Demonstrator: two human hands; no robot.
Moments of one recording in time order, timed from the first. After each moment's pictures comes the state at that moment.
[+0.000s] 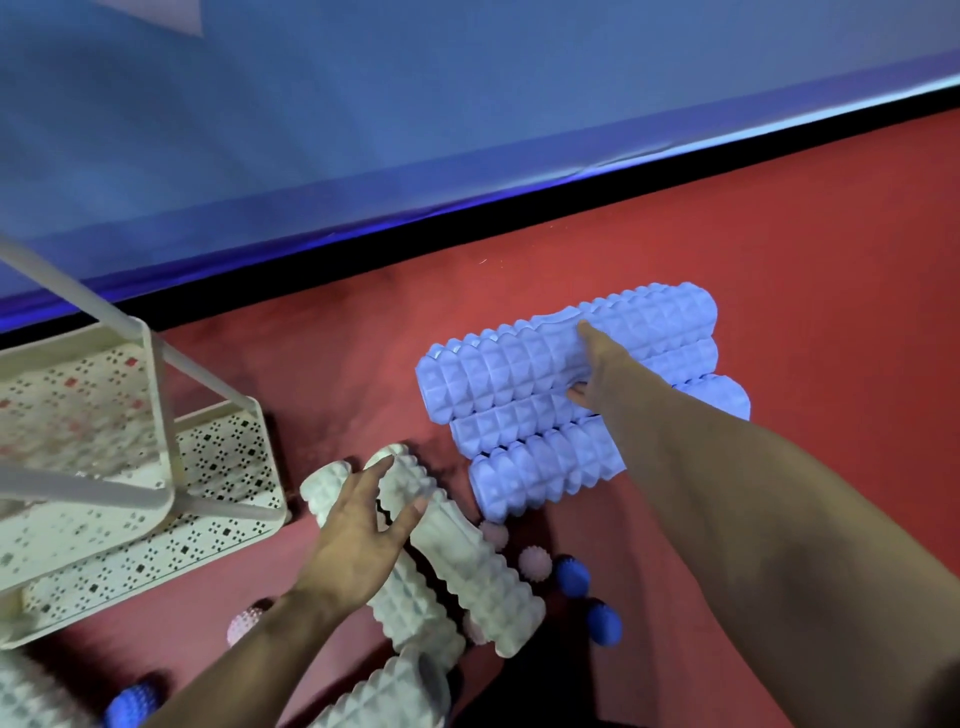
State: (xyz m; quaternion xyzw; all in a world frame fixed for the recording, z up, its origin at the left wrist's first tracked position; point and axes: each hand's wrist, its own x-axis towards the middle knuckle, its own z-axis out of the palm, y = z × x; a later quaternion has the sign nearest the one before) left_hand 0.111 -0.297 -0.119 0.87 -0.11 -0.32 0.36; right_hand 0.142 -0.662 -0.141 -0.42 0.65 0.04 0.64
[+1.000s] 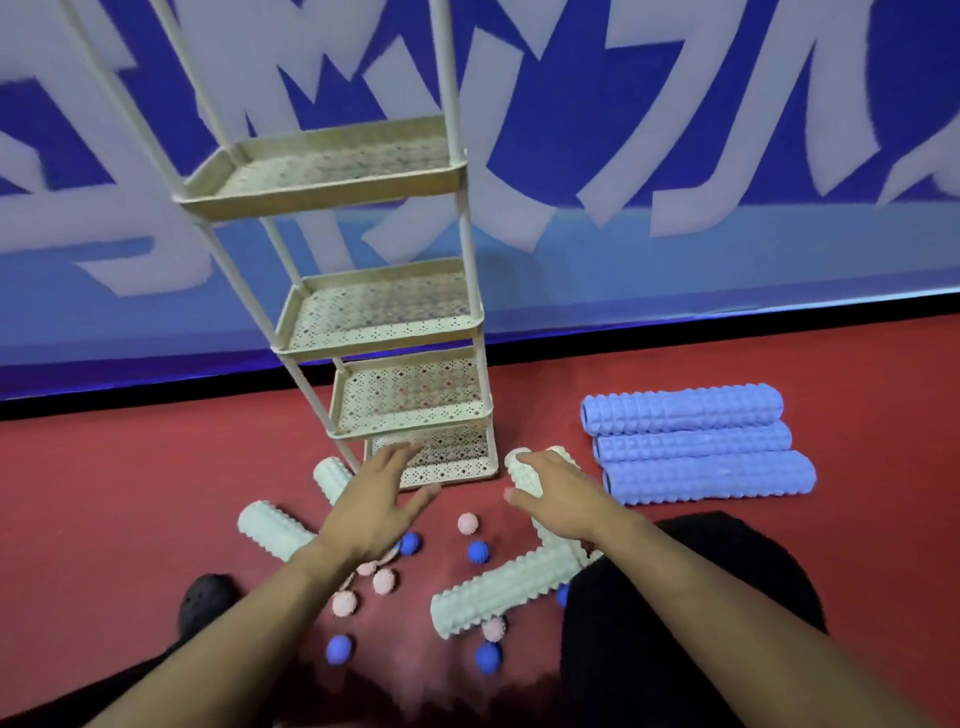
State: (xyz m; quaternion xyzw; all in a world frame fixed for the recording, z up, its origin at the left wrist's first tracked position) left_hand -0.047 -0.013 0.171 0.95 -0.20 -0.08 0.22; right_hand -0.095 -0.279 0.158 -0.94 0.04 0.15 0.30
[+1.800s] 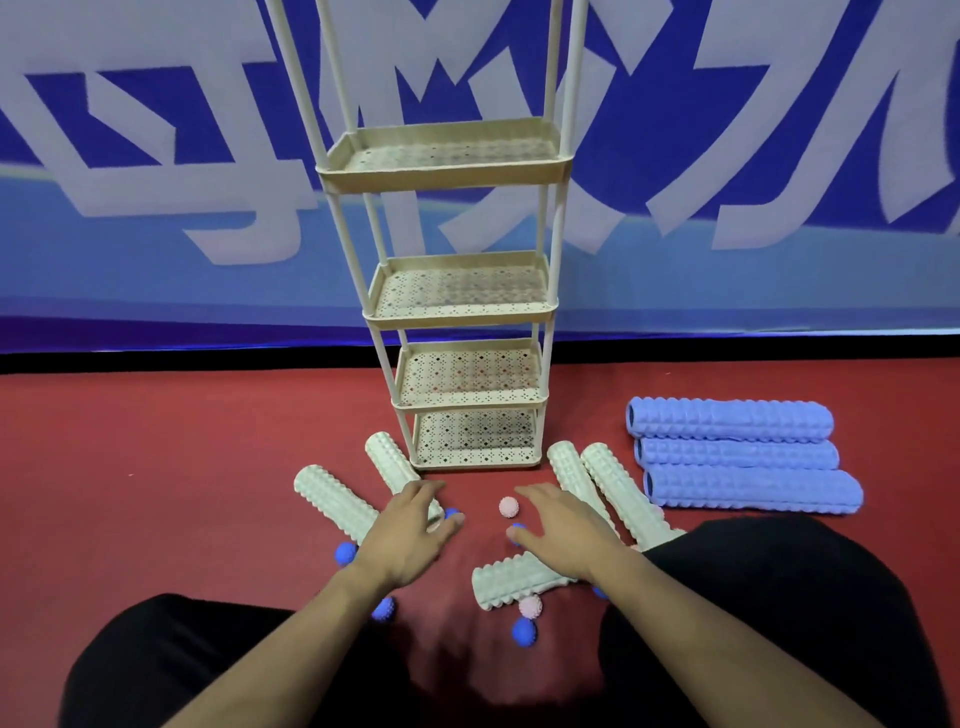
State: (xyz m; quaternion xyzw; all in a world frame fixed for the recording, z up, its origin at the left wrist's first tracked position) left_hand -0.117 0.065 0.123 0.95 -0.11 -0.13 0.26; right_hand -0.147 -0.181 0.131 -0.96 -0.03 0.17 0.23
